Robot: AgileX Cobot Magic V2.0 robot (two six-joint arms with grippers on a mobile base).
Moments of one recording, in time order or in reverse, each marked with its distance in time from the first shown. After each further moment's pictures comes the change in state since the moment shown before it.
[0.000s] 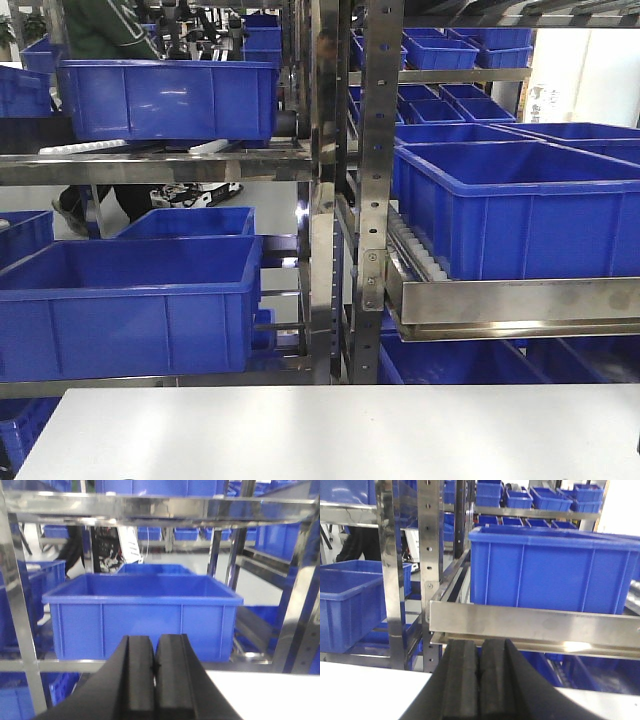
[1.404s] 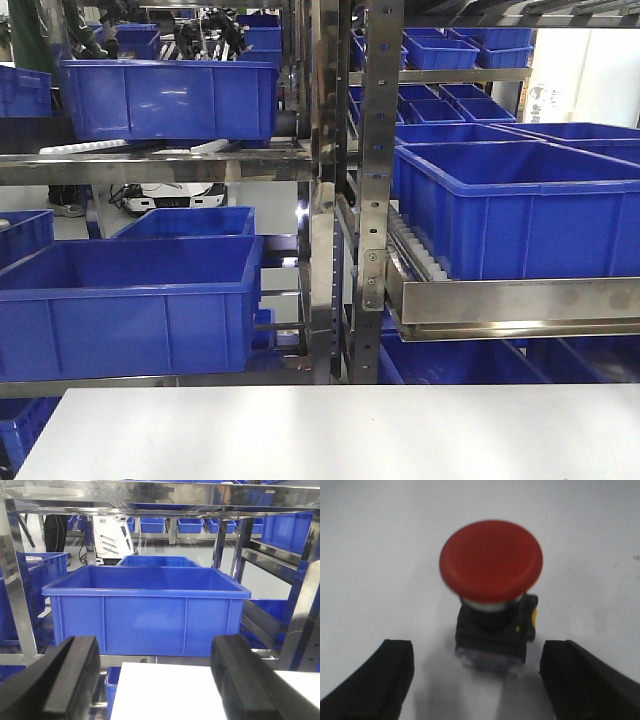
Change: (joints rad) left arm 0.000 0.081 -0.001 -0.004 -0.063 -0.002; right arm 0.000 1.274 0.258 0.008 -1.112 -0.041
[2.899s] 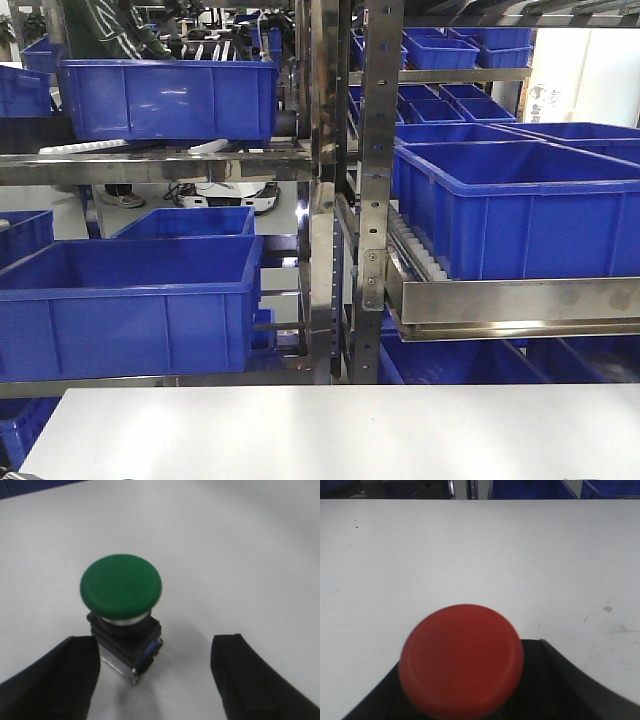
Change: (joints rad) left arm -0.021 0.983 0.053 0.651 -0.679 -0.203; right arm 0.000 0.037 -0.101 0.077 -0.013 -0.003
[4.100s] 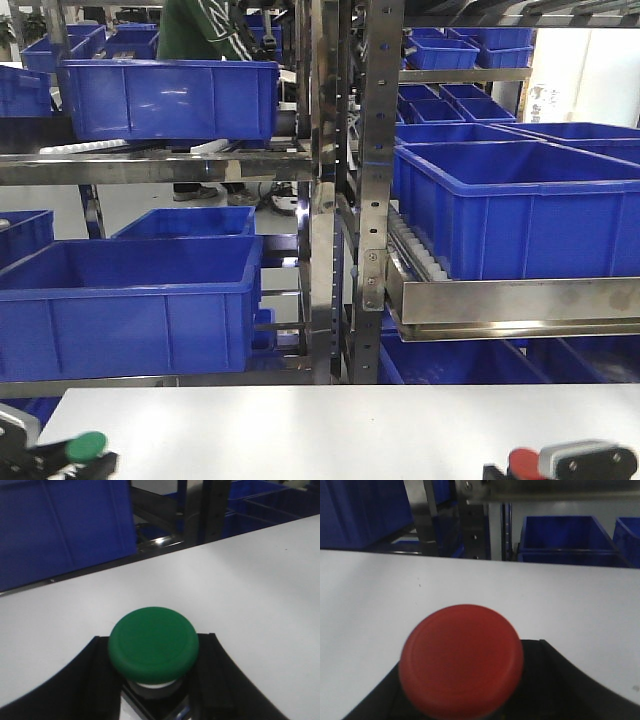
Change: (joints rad) left arm 0.000 -0.443 -0.079 0.033 0.410 -0.195; right arm 0.000 -0.308 0.004 -0.143 0.192 0.106
